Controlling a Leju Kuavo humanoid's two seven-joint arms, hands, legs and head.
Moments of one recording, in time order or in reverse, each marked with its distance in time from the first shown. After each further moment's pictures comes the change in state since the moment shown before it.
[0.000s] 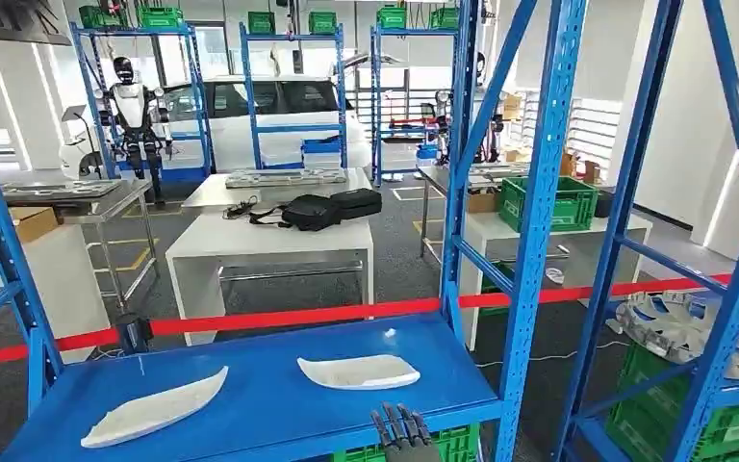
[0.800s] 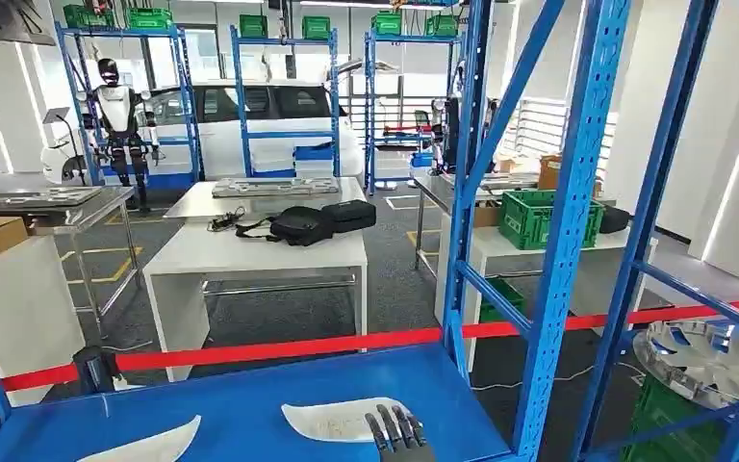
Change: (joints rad) left arm -0.017 -0.005 0.015 0.001 0.008 0.001 0.009; right arm -0.013 0.007 0.009 -0.002 0.002 0.007 0.001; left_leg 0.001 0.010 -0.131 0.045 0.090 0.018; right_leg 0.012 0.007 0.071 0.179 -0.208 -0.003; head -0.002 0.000
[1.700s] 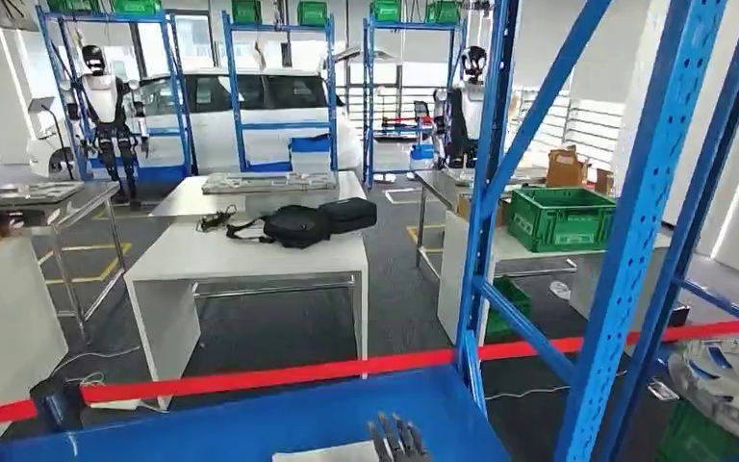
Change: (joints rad) left arm 0.016 -0.003 0.001 0.005 0.000 0.000 -0.010; right arm 0.023 -0.002 0.009 0.000 -0.029 0.000 -0.005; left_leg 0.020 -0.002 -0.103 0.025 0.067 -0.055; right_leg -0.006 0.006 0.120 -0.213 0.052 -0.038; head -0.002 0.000
